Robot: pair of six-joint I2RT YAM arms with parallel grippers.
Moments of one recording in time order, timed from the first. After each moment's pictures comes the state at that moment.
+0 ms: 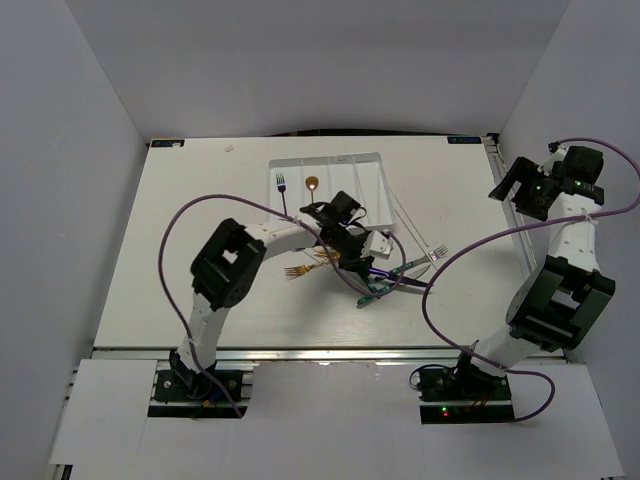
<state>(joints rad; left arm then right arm) -0.78 2.16 1.57 -0.44 0.77 0.92 -0.43 1.57 1.37 -0.64 -0.40 0.09</state>
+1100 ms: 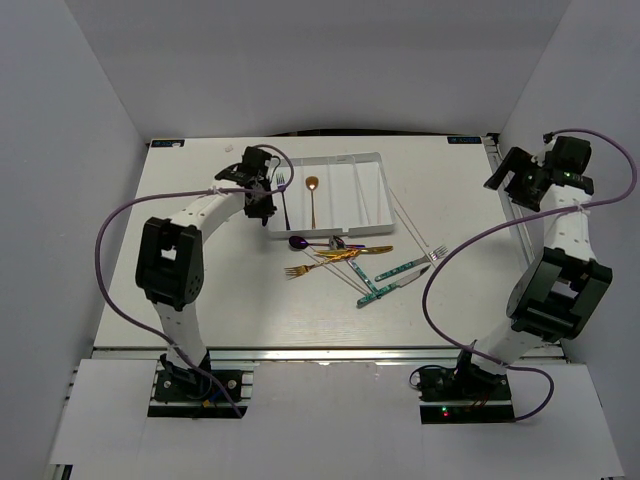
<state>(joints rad) -0.34 1.87 1.44 -0.57 -0.13 -0.40 -0.37 1.63 1.43 -0.58 -0.32 0.18</state>
